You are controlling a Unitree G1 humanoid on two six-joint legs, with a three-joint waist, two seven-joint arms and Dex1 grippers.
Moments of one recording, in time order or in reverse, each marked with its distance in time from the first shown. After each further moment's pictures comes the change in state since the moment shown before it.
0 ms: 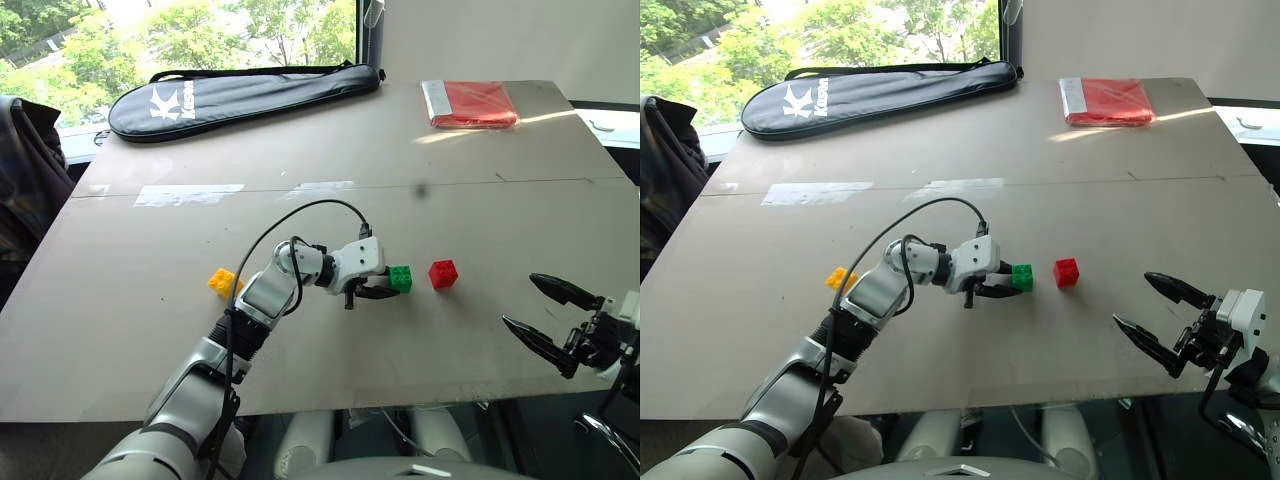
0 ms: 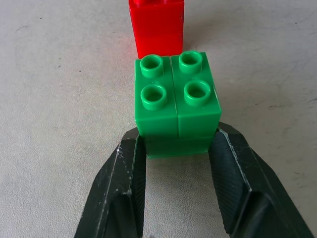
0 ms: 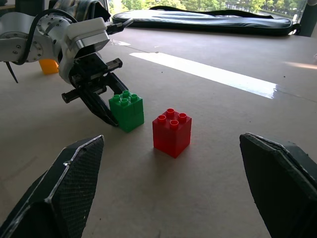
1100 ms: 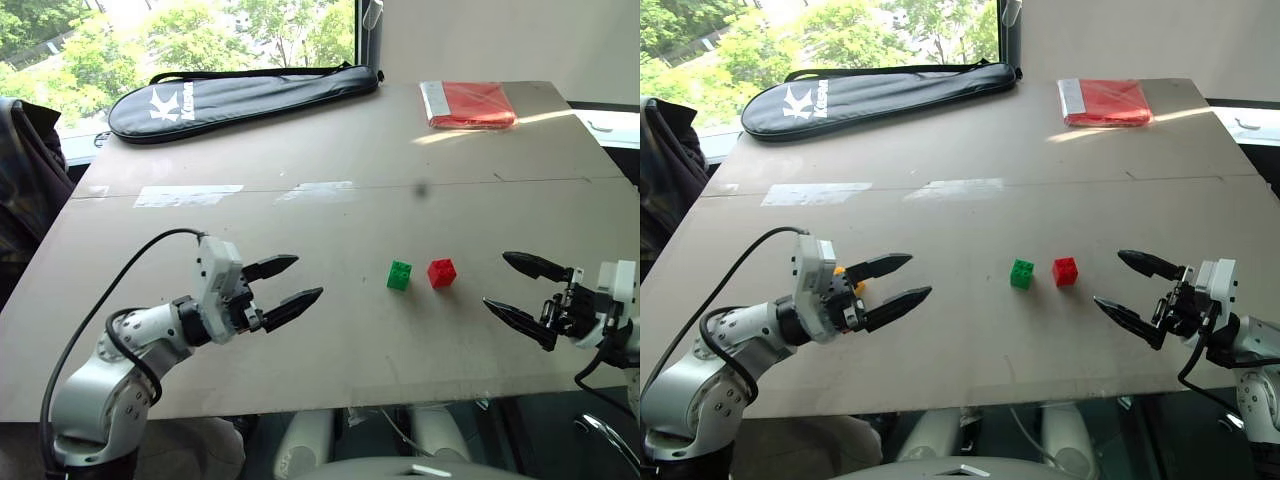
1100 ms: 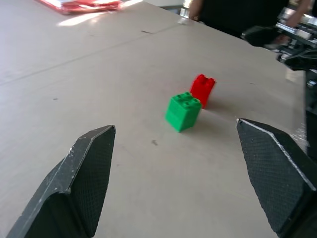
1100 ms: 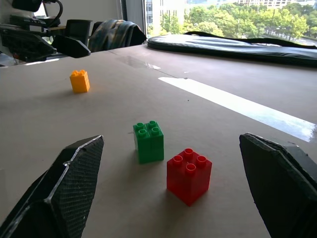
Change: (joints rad) left arm 0.813 0.065 0.767 -0.918 -0.546 0.437 0.371; right arm -0.267 -0.007 0.122 0.130 0.005 0.020 0.137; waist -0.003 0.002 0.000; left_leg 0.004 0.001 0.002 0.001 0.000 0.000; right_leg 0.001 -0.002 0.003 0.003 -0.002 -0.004
